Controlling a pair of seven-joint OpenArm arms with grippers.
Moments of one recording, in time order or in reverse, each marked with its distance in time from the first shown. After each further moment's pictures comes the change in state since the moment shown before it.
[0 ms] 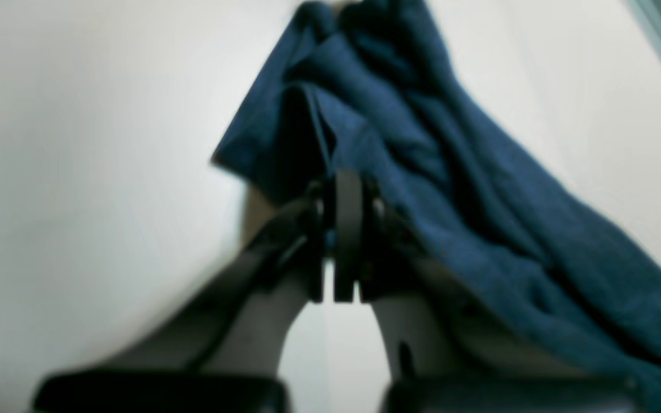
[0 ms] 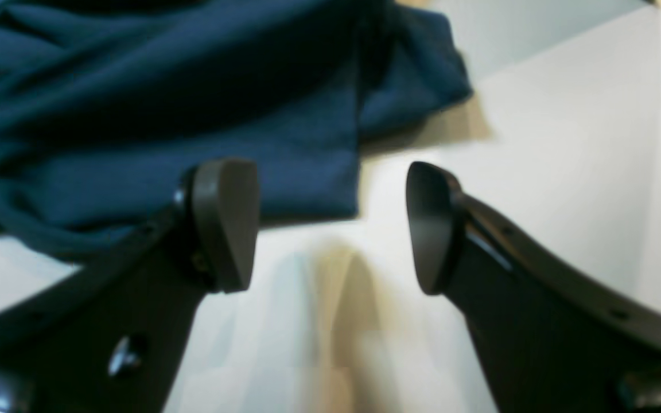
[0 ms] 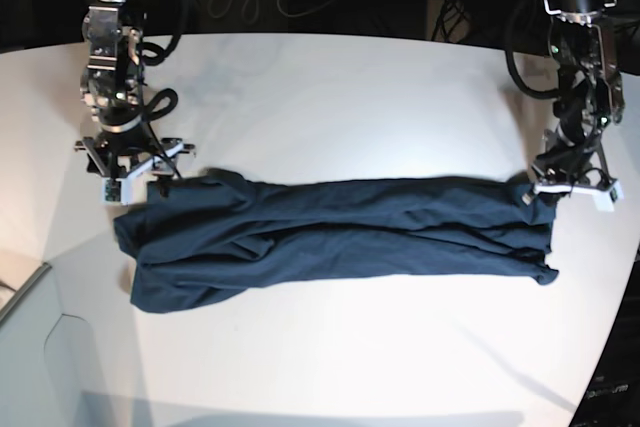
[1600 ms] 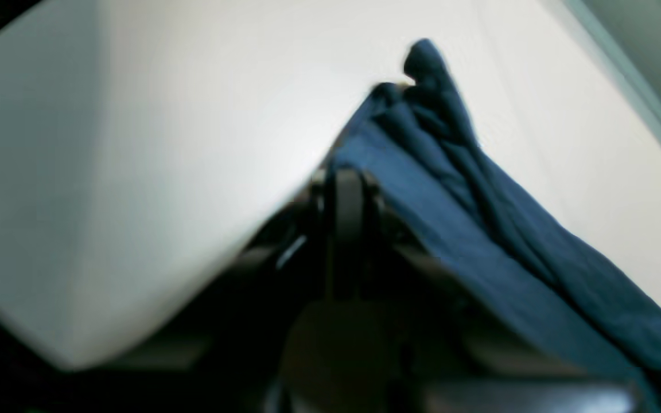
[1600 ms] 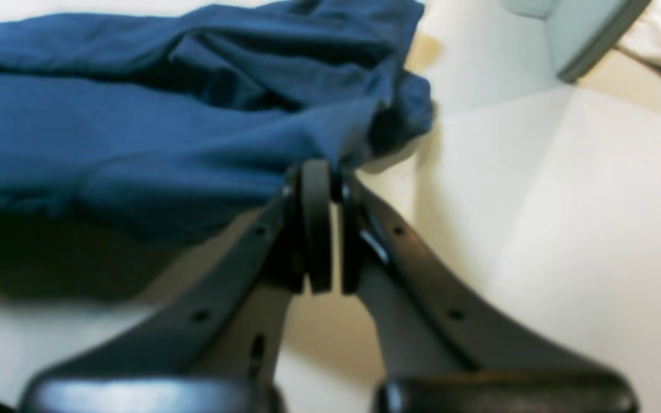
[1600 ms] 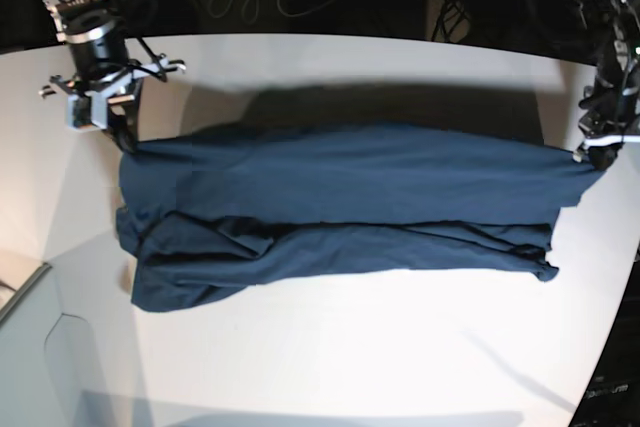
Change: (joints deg) left arm 16.0 4.3 -15.8 20.8 -0.2 -0.9 0.5; right arm -27.6 -5.4 7.4 39.1 0.2 13.5 0.1
